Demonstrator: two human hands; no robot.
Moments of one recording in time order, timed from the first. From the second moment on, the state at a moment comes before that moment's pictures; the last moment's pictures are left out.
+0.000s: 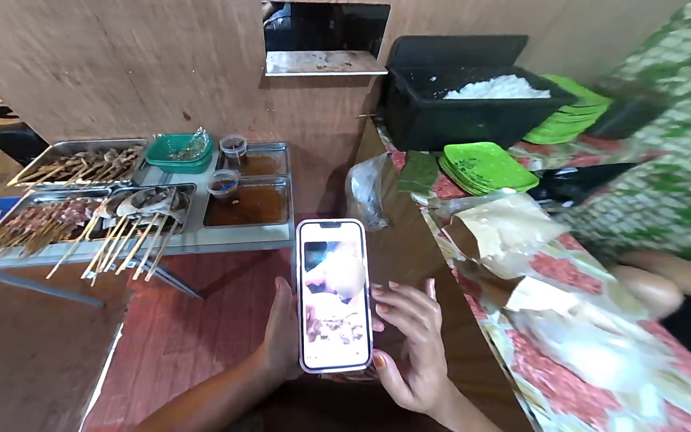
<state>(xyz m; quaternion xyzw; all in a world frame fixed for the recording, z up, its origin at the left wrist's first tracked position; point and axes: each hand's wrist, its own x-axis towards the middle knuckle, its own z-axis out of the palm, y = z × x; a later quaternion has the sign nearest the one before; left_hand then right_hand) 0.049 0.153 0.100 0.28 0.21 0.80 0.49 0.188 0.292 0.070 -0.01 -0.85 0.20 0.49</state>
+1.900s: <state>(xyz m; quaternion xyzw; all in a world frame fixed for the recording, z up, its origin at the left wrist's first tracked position) 0.014 0.068 0.096 0.33 0.16 0.80 0.49 0.150 0.208 0.071 0.04 -0.84 0.25 0.49</state>
